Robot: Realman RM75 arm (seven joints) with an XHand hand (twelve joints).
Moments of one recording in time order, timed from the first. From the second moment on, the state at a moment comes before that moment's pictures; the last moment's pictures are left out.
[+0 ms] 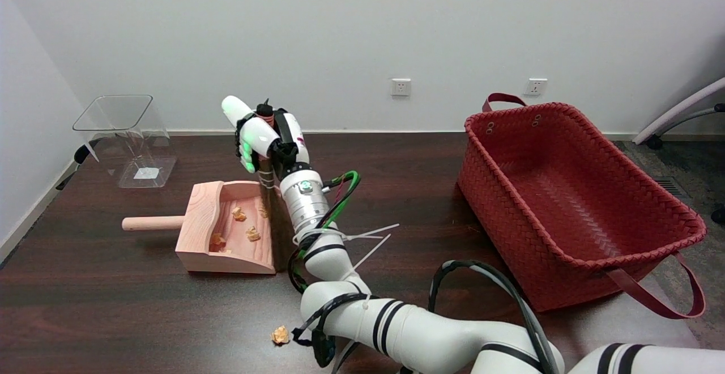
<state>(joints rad) 0.55 -1.89 -2.11 0.54 0.87 0.85 1.05</state>
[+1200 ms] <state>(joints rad) 0.40 -1.81 -2.10 0.97 0.91 0.97 0.74</state>
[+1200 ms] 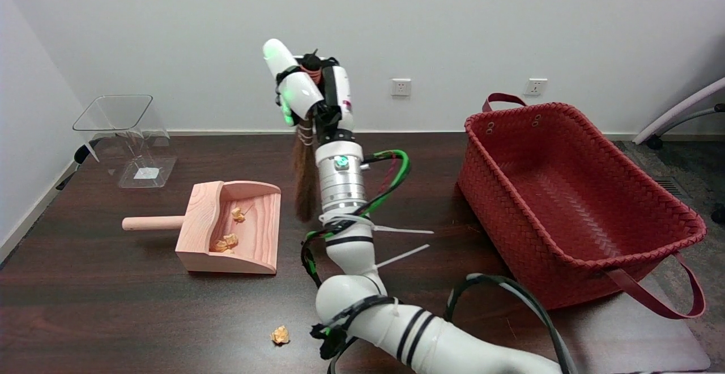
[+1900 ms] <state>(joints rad) 0.13 -1.52 -2.12 1.60 1.20 0.77 0.56</state>
